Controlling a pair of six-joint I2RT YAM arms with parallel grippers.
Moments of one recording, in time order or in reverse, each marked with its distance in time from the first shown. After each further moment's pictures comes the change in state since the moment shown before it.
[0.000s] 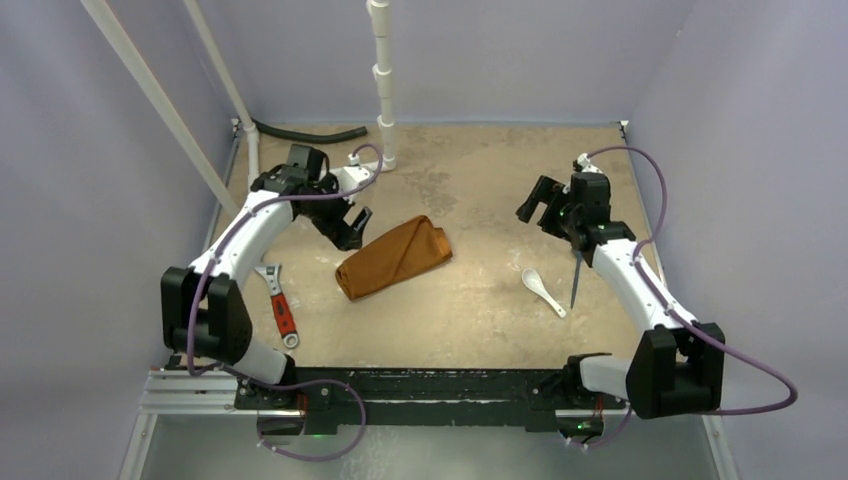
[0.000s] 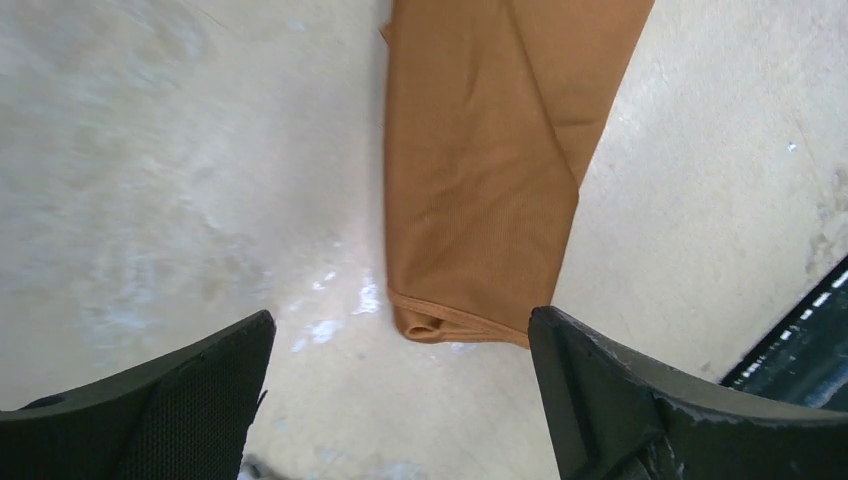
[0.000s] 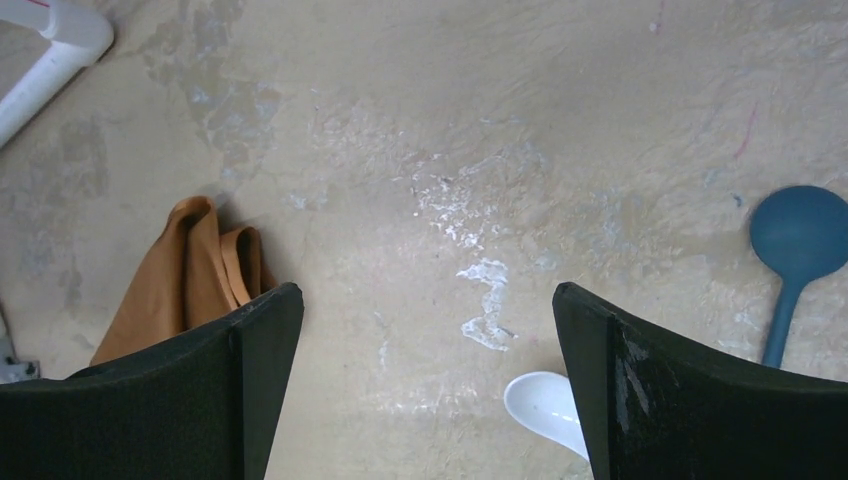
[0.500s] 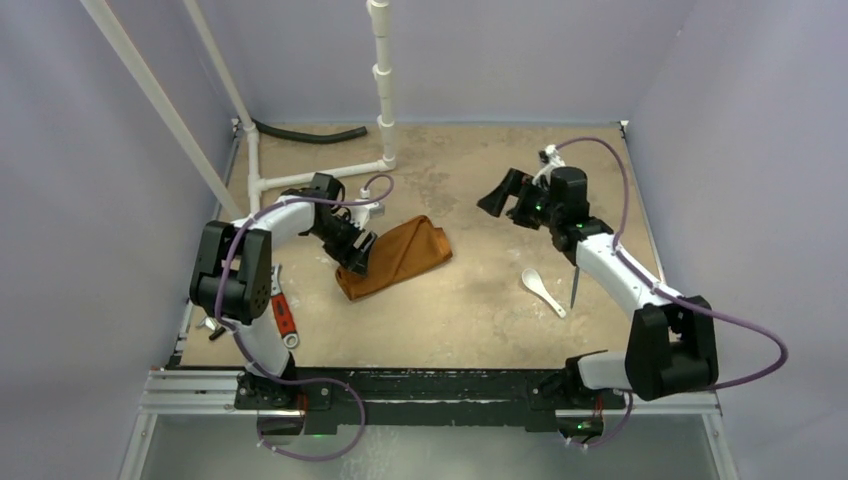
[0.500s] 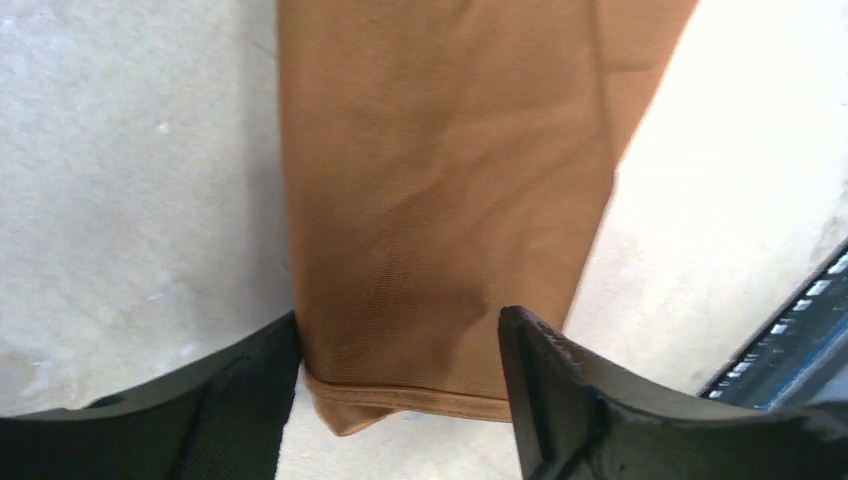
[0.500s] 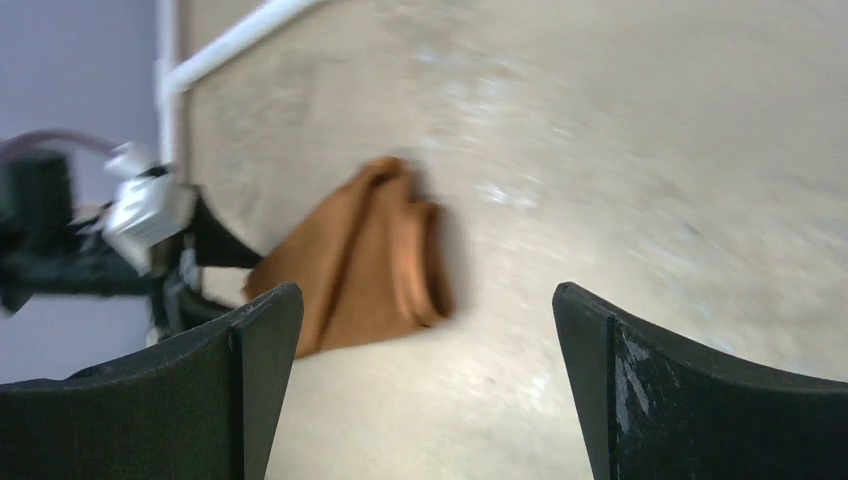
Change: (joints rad) left arm -0.003 0.225 -0.130 0.123 0.043 -0.017; right arm 0.160 0.101 -0.007 0.348 -0.315 0.076
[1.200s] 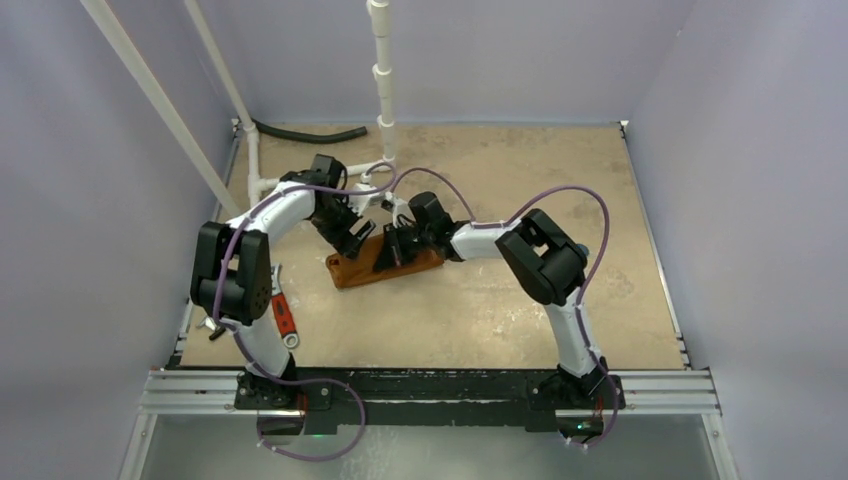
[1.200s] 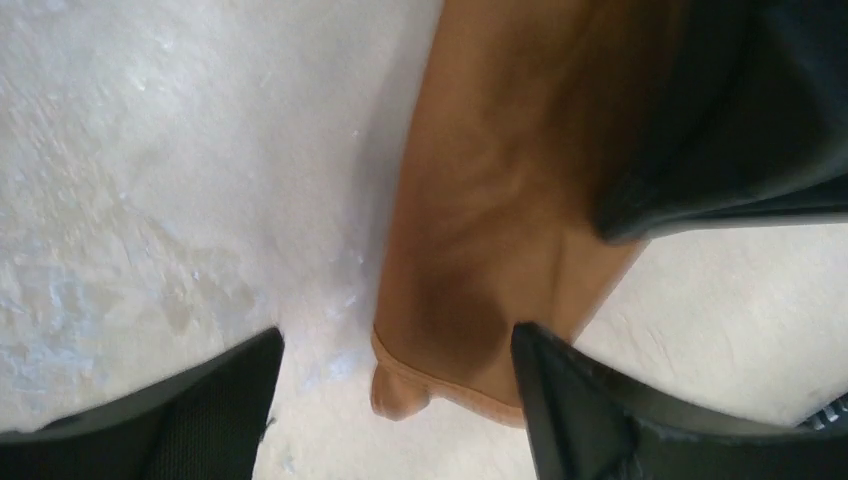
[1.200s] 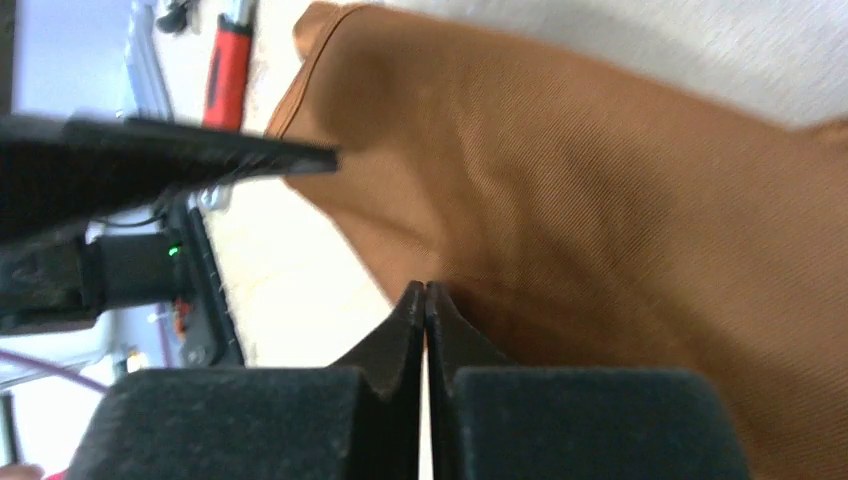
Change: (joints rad) left arm -0.023 -0.007 0.178 -0.143 -0.173 0.066; right arm 0.488 0.826 0.405 0.236 -0.294 -0.080
